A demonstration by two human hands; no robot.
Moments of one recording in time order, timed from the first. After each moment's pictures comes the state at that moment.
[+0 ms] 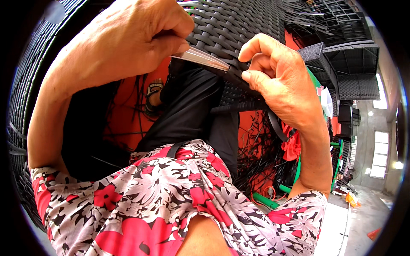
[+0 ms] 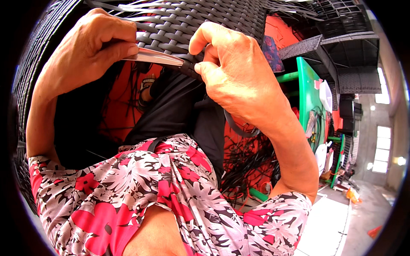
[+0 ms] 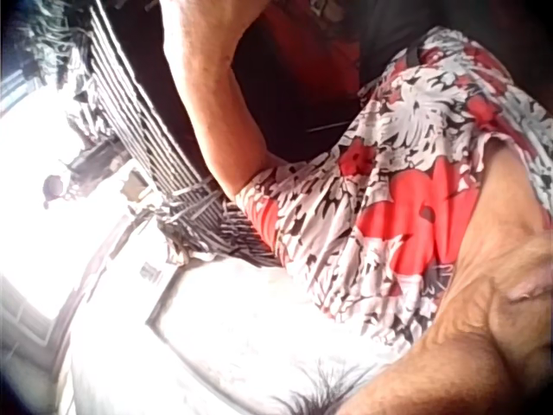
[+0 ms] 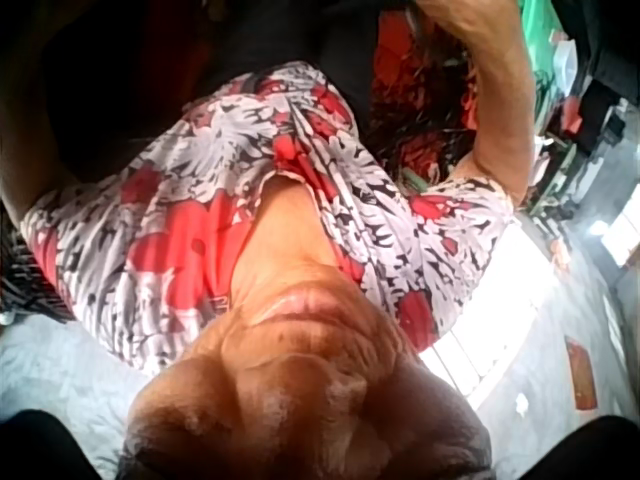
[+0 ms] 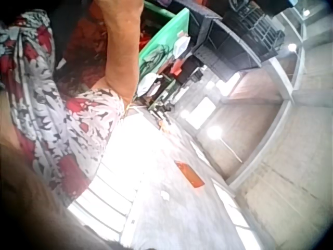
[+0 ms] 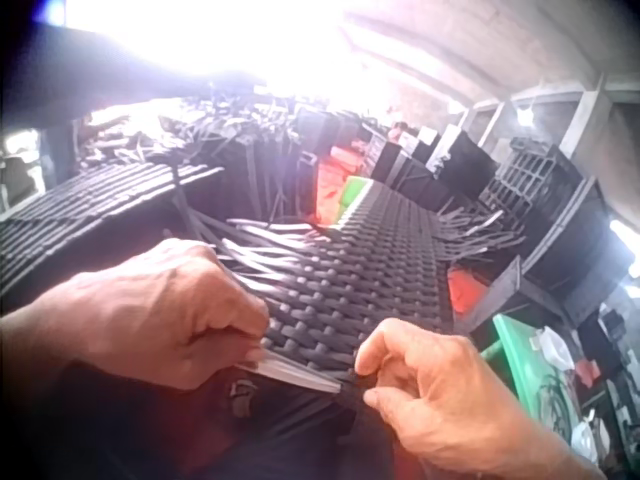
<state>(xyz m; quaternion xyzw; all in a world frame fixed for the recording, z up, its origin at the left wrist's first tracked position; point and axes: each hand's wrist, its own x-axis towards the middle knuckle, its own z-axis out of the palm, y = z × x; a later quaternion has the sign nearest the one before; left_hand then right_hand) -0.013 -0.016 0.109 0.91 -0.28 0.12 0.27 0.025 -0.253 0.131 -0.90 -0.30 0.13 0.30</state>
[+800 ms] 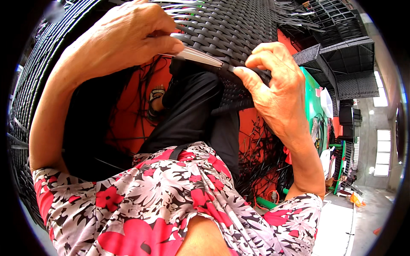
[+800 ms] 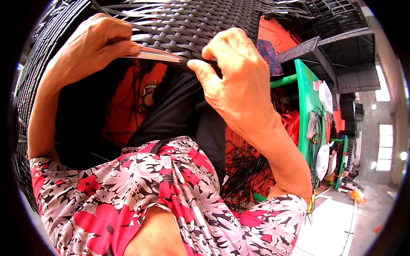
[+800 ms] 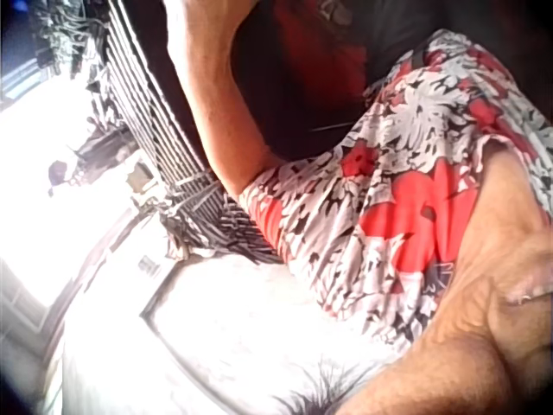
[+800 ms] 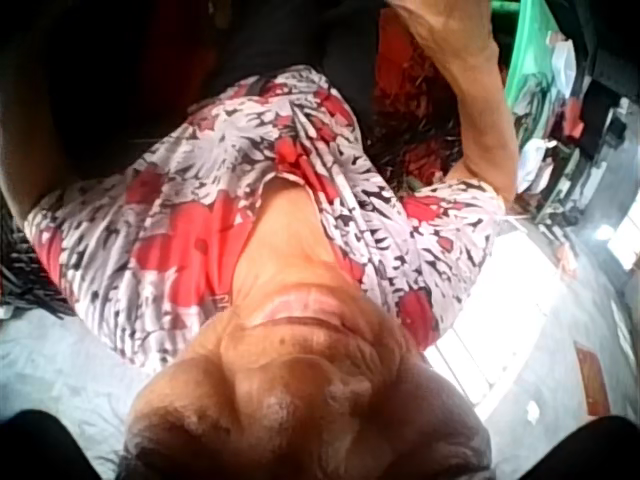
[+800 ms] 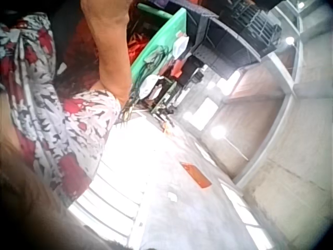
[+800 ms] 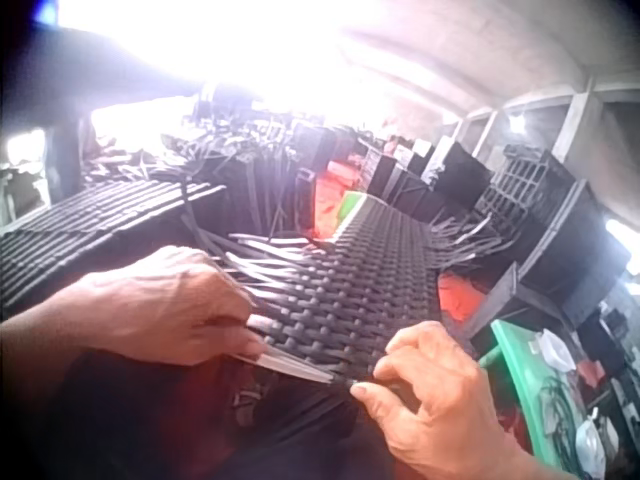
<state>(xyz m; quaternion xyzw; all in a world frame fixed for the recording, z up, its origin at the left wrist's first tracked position) -0.007 -0.006 0.114 0.95 -0.23 0.11 0.17 0.026 -0.261 0.104 -0.86 -0.41 -0.19 0.23</state>
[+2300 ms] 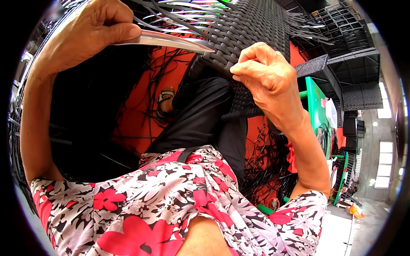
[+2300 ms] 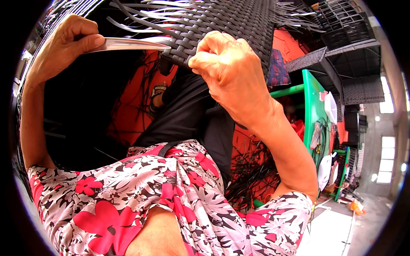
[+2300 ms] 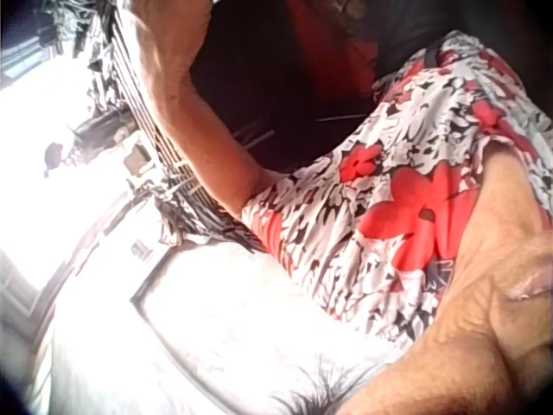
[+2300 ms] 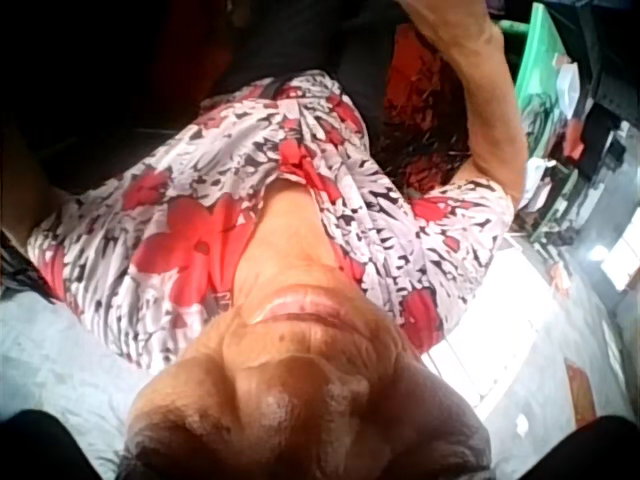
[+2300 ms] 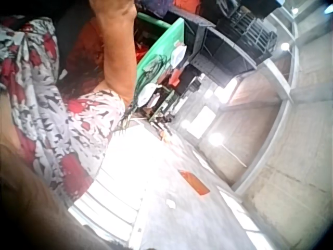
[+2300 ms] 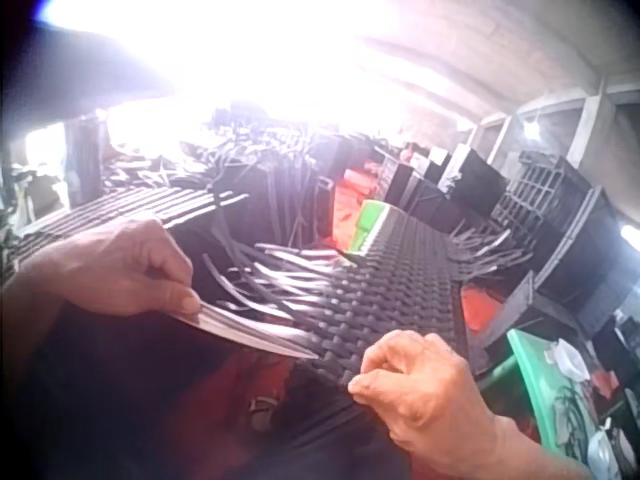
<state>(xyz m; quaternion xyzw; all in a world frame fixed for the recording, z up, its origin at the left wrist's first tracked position) -0.040 0.072 0.108 0.96 -0.08 0.09 0.26 0.040 -0.253 0.096 -0.78 -0.56 -0.16 0.21</state>
